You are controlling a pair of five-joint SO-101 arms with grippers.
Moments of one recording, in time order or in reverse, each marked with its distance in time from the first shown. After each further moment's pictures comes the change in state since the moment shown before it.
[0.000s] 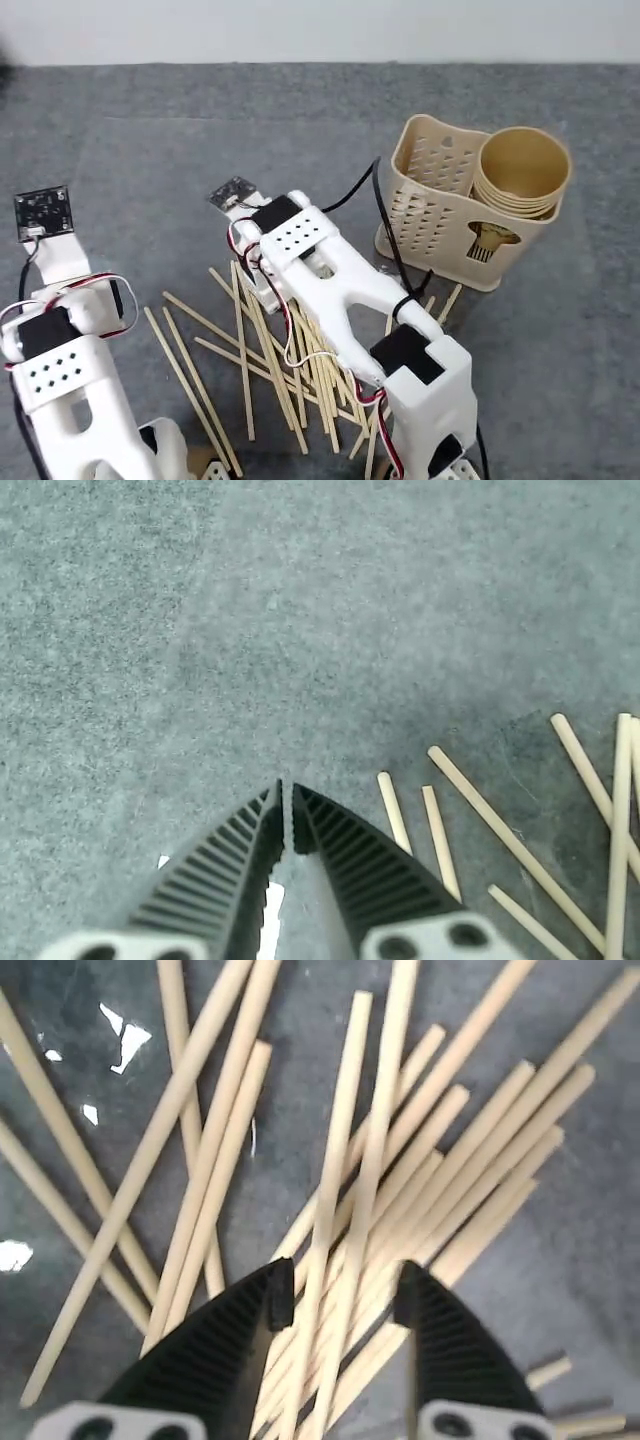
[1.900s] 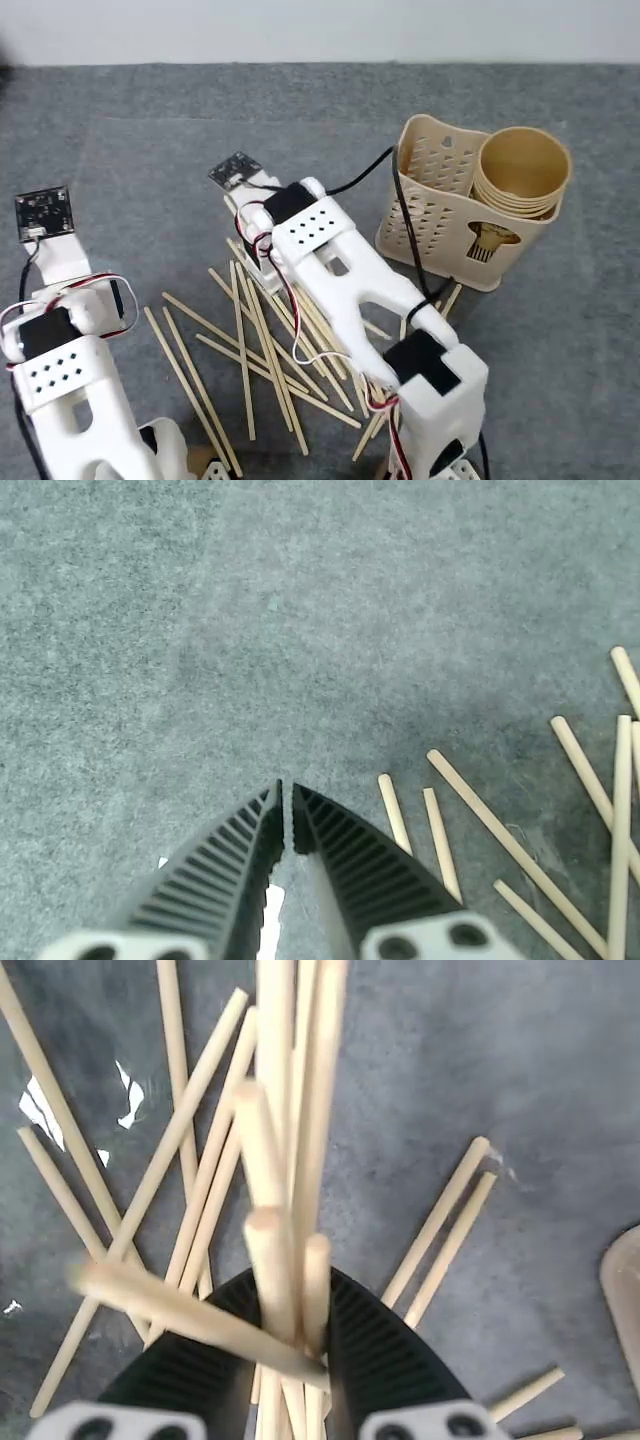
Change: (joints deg) left arm 0.0 0.0 0.5 -0.8 0.0; right arm 2.4 -5.4 -1.5 -1.8 2.0
